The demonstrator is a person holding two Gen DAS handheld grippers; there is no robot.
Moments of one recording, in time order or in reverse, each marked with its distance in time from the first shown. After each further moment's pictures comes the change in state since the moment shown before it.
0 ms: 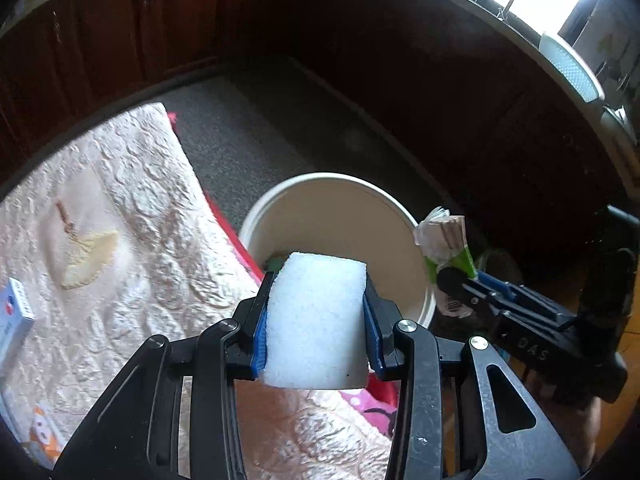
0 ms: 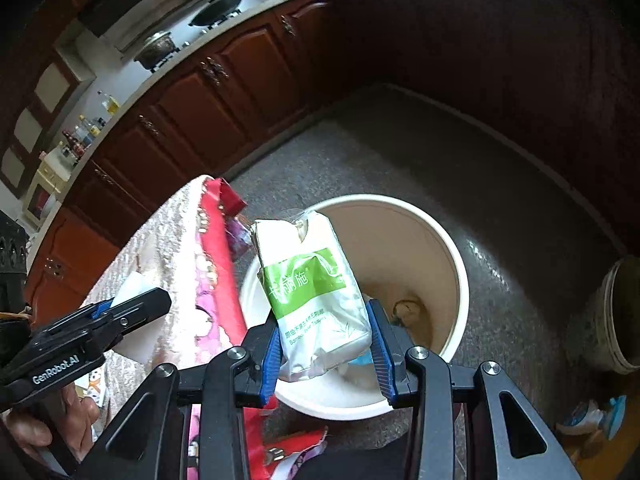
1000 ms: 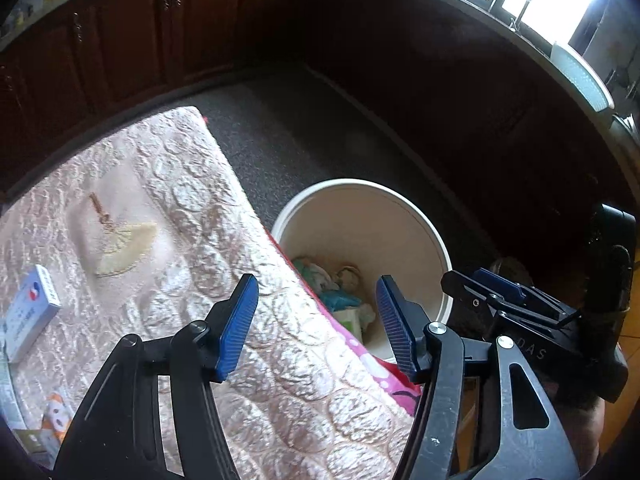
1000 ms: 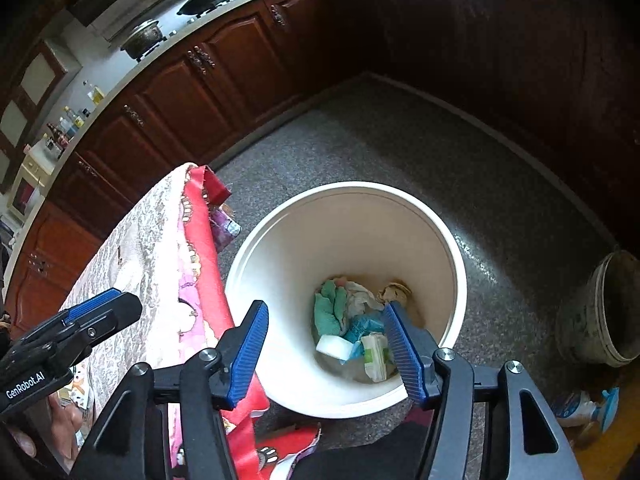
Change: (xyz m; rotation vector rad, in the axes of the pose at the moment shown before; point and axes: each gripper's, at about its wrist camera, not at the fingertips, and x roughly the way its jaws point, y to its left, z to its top) left arm -0.030 0.015 -0.013 -0.022 -0.051 0.083; right arm 0.011 0.017 -0.005 -0.021 0.013 -0.054
